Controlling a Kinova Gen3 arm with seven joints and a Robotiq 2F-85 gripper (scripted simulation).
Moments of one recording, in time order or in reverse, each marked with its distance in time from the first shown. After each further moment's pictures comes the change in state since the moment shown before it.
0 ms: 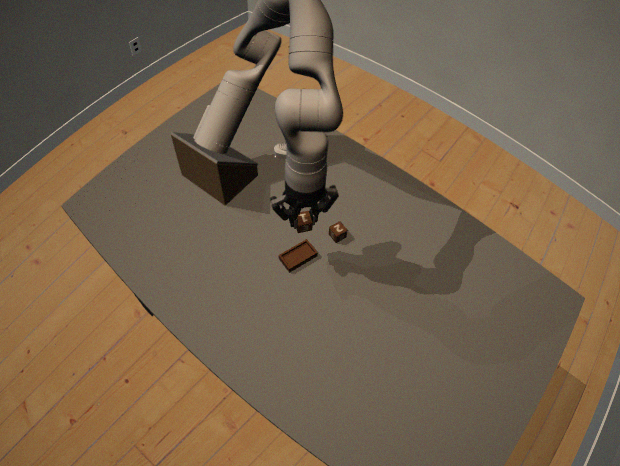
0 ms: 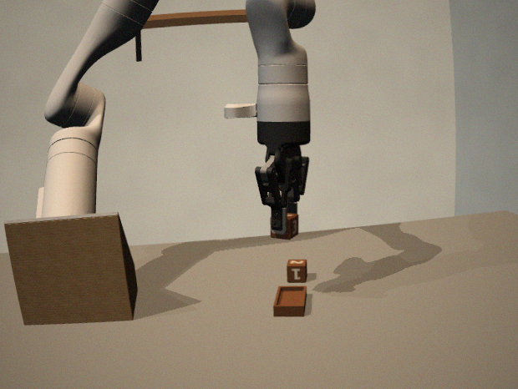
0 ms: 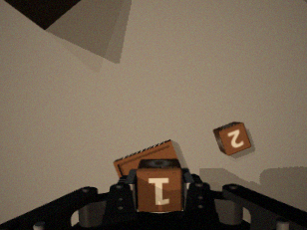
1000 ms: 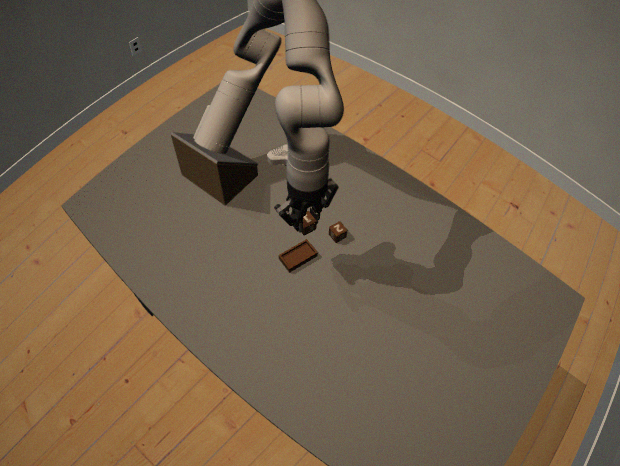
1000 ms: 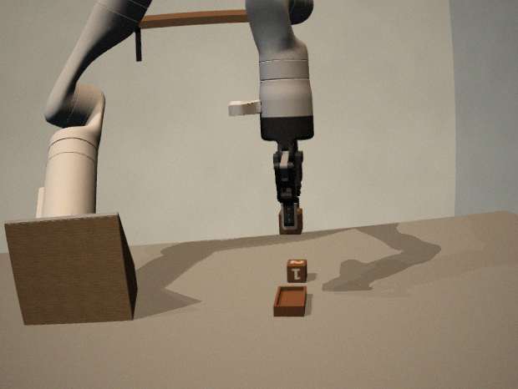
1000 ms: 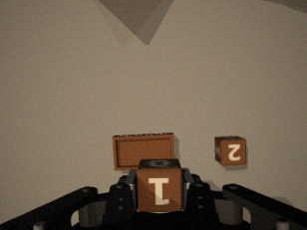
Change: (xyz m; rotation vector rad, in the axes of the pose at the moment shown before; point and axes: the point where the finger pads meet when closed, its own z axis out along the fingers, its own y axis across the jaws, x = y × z) arm -0.008 0.004 -0.007 -0.004 -0.034 -0.322
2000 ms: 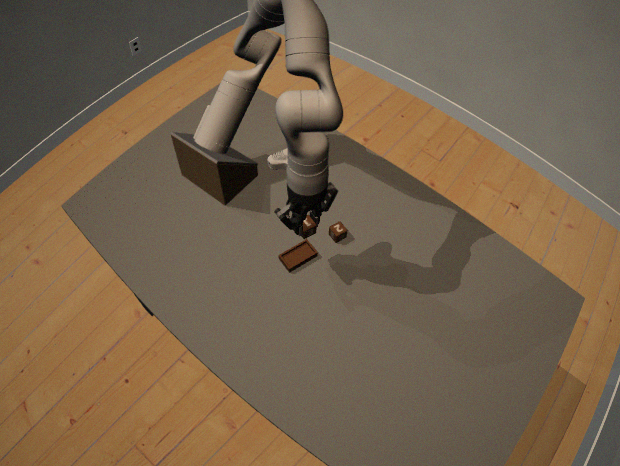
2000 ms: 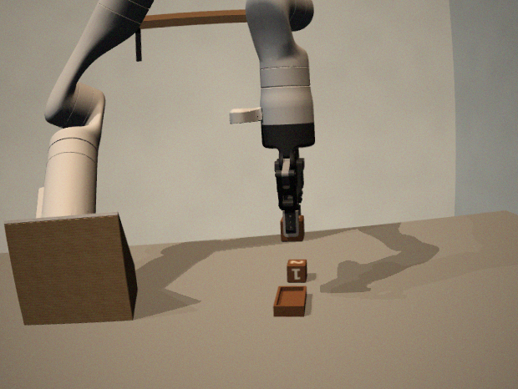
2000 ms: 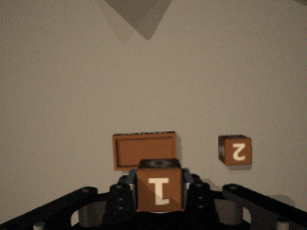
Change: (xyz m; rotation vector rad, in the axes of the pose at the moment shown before) arm -0.002 -0.001 0.010 0.004 -0.007 0.000
